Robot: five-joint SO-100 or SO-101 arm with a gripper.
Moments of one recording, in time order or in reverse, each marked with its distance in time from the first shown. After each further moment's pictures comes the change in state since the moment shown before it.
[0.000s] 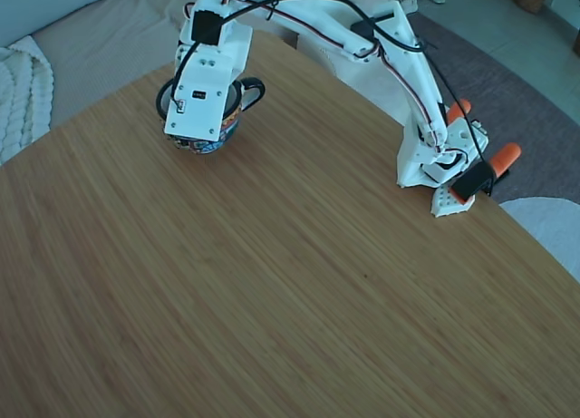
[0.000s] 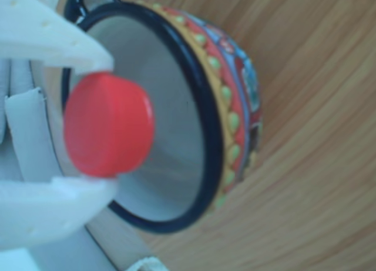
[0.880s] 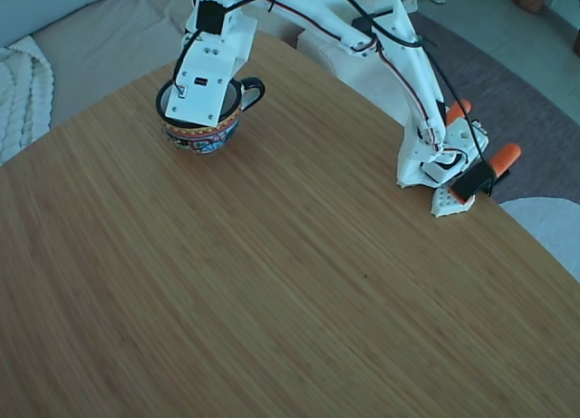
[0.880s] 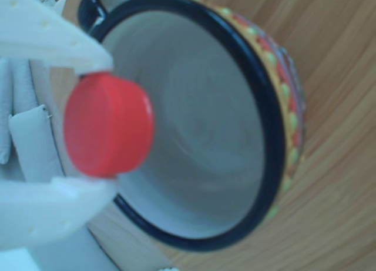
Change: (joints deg) arm 3.5 0.0 0.0 -0.3 0.0
